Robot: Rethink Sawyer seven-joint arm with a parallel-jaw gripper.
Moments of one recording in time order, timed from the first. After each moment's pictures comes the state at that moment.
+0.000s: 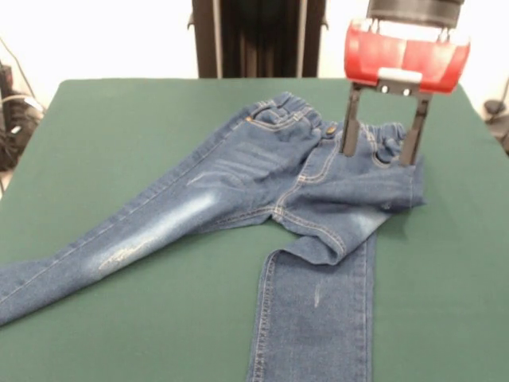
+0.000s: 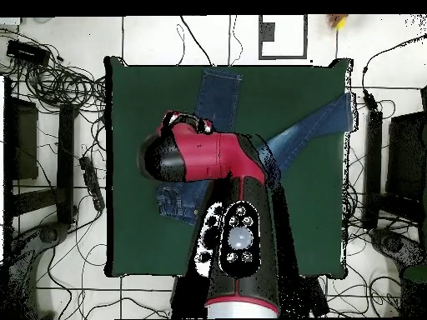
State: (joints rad) arm 0.05 -0.62 -0.10 1.44 -0.13 0.35 2.15
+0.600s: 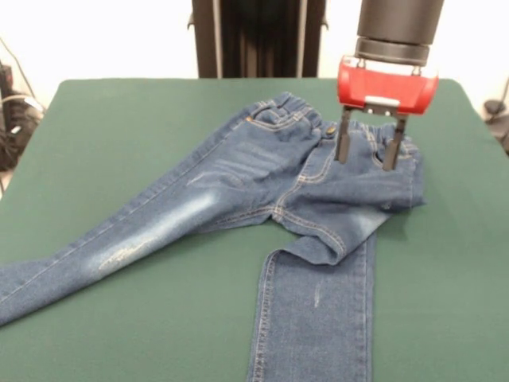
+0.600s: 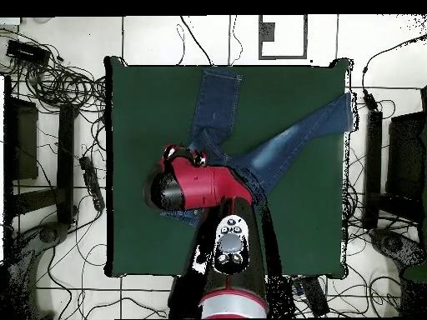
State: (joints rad) arm 0.06 -0.59 -0.10 1.63 -0.13 0.19 2.15
